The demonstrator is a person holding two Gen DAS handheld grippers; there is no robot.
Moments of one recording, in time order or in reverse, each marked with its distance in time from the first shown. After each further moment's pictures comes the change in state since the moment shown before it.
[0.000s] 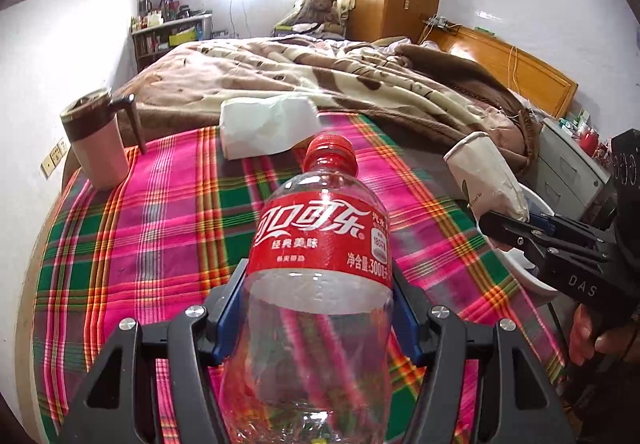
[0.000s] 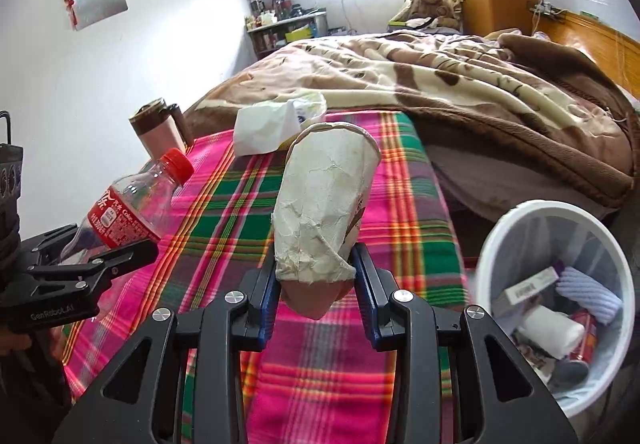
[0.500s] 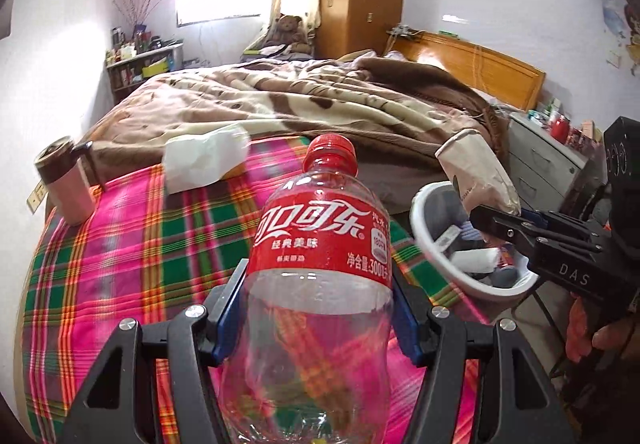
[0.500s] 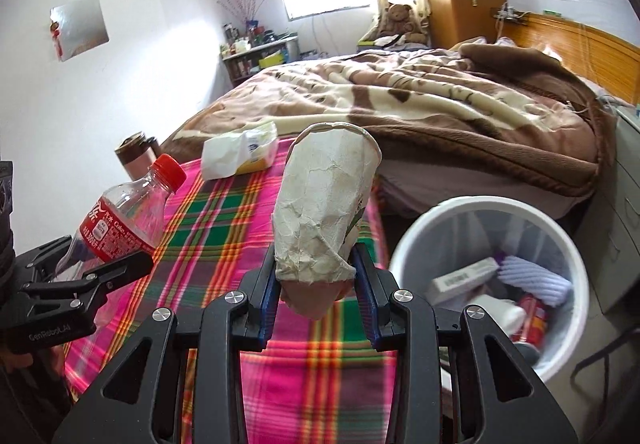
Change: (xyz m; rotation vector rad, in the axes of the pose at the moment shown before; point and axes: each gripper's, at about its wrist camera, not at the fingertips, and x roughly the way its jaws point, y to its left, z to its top) left arm -0.018 -0.085 0.001 0.087 -0.078 -0.055; right arm -0.050 -0.045 -0.011 0.059 -0.088 -0.070
